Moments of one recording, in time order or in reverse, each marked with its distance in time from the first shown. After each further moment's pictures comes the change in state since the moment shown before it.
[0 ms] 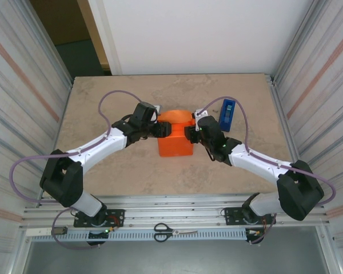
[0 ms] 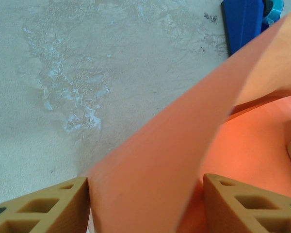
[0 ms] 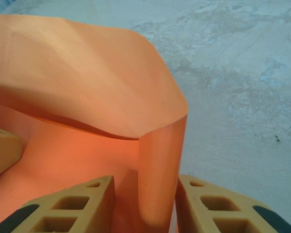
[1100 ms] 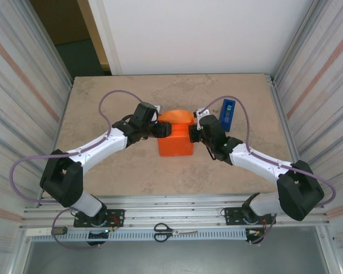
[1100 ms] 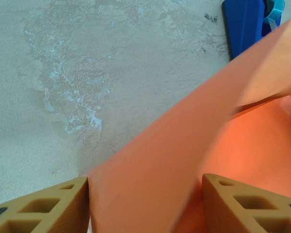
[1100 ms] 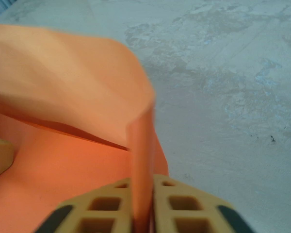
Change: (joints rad) left arm -0.008 0.000 0.002 0.000 -0.014 0.003; right arm -0.018 -0.002 0.005 -0.005 -0.013 0.003
